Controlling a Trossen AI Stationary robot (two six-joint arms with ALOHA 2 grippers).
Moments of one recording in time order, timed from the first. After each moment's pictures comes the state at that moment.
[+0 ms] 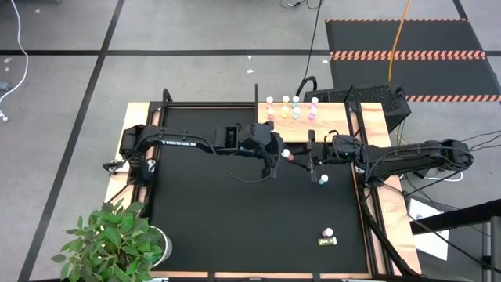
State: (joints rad) left arm 0.03 1.87 1.70 -0.35 -0.05 0.13; right arm -0.13 0.93 0.34 0.43 -0.11 -0.09
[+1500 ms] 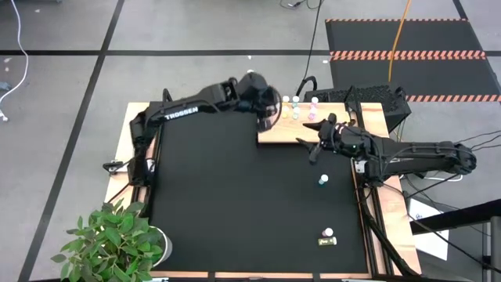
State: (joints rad) left arm 0.34 1.97 2.00 -0.68 -0.06 0.33; right arm -0.13 0.80 0.57 -0.05 0.37 -0.01
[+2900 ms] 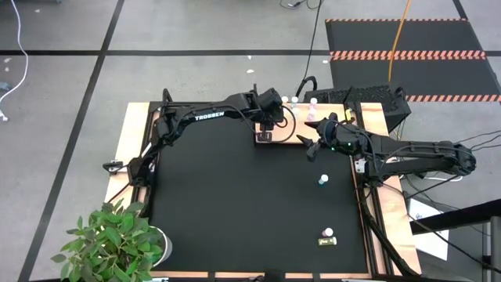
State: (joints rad) left arm 0.37 2.24 2.05 -0.75 -0.06 0.53; right arm -0.16 0.83 0.59 -0.13 0.40 0.10
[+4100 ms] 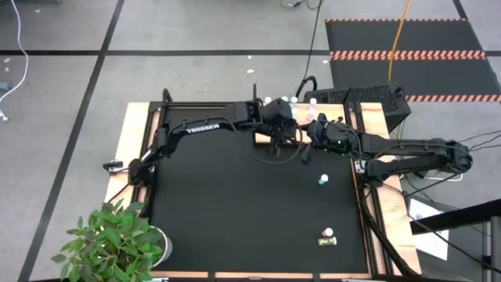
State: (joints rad) left arm 0.17 2.22 2.36 -0.92 -0.04 0.48; right arm -0.20 0.95 0.59 -0.02 0.26 0.00
